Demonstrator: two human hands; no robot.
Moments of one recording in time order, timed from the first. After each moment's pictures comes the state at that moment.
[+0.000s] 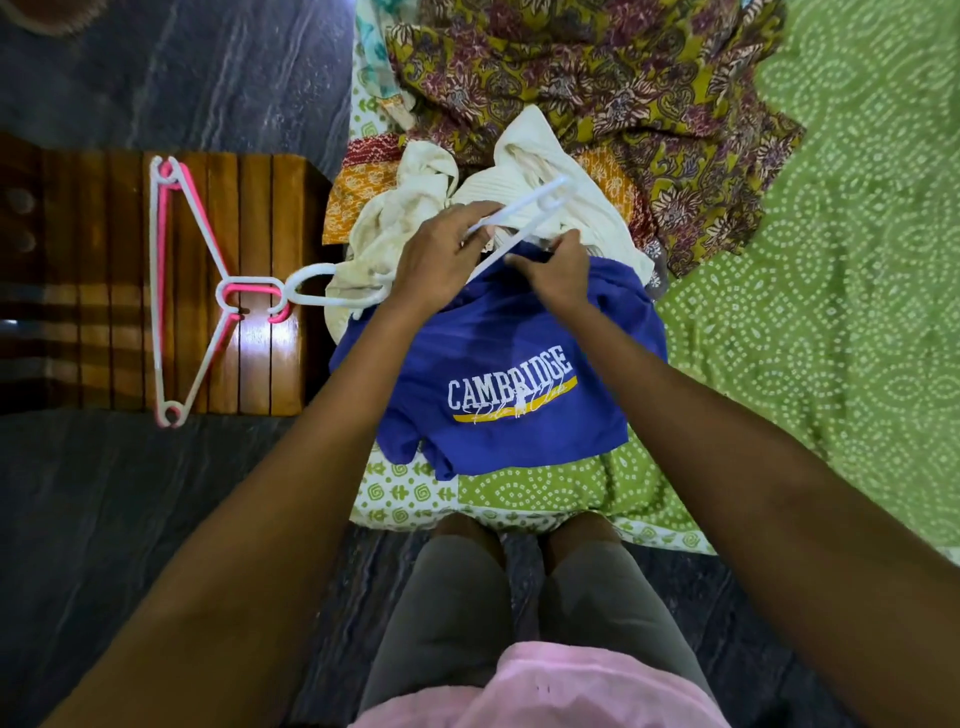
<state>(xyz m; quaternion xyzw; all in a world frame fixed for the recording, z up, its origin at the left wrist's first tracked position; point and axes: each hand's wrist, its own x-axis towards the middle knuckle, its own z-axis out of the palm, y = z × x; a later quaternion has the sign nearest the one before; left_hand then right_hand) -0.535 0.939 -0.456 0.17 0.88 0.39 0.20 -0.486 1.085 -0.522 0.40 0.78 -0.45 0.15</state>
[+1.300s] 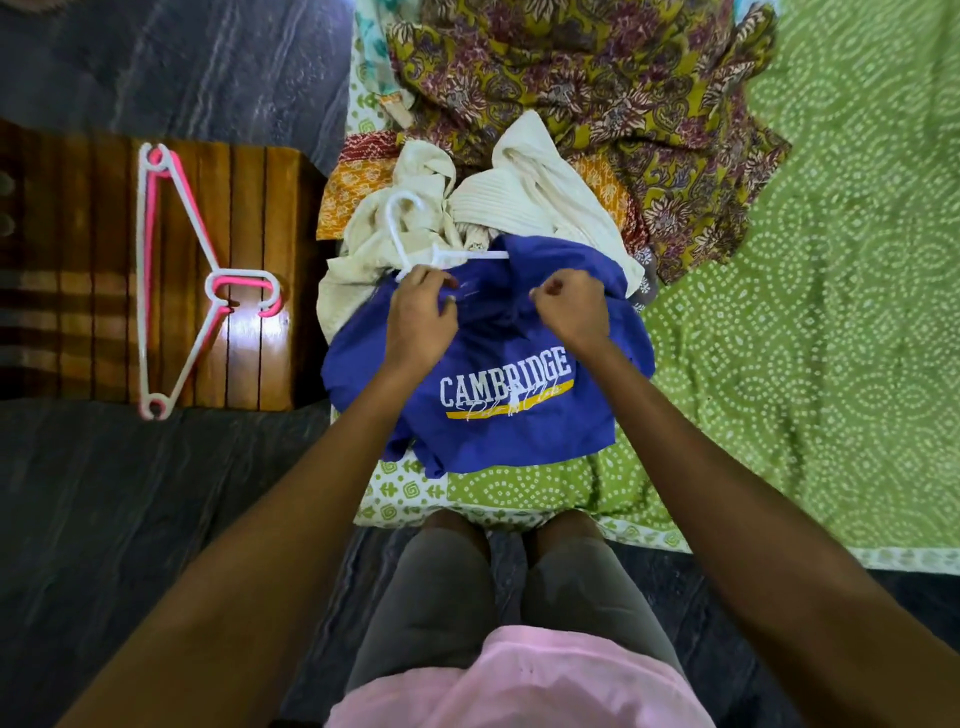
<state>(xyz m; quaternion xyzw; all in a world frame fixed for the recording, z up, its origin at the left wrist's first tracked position) -0.484 0.907 -0.495 0.08 0.92 0.34 0.16 -0.450 1.087 -0.487 0.33 0.85 -0.37 0.20</state>
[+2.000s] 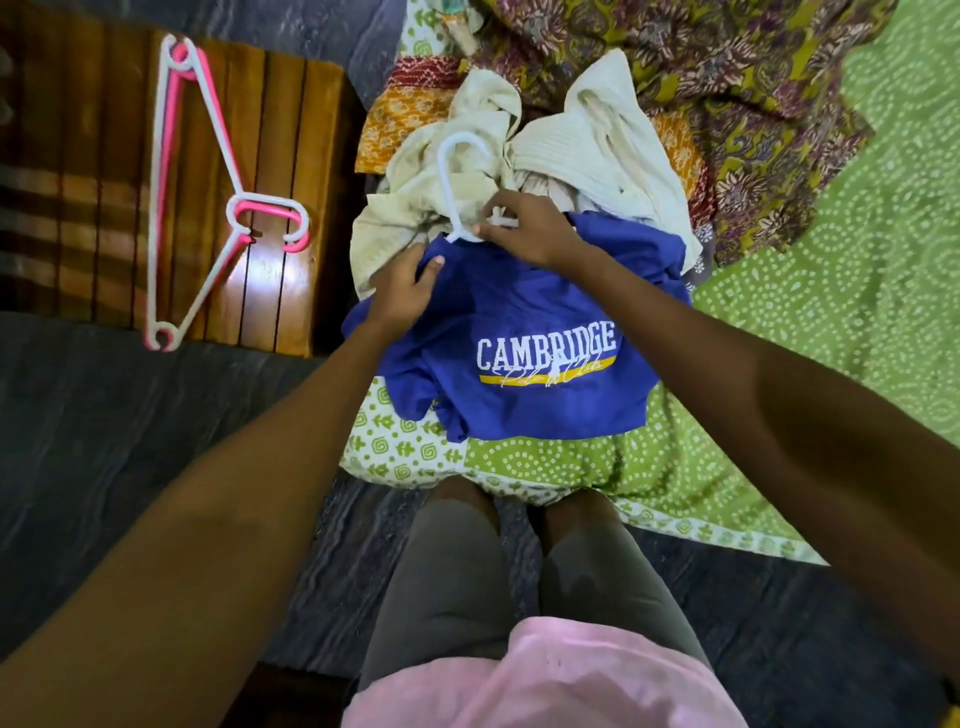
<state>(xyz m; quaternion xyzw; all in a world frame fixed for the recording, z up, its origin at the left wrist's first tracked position) -0.486 0.828 -0.554 -0.01 0.89 0.39 0.24 -0.522 1.024 -0.519 0.02 0.90 -0.35 0.27</state>
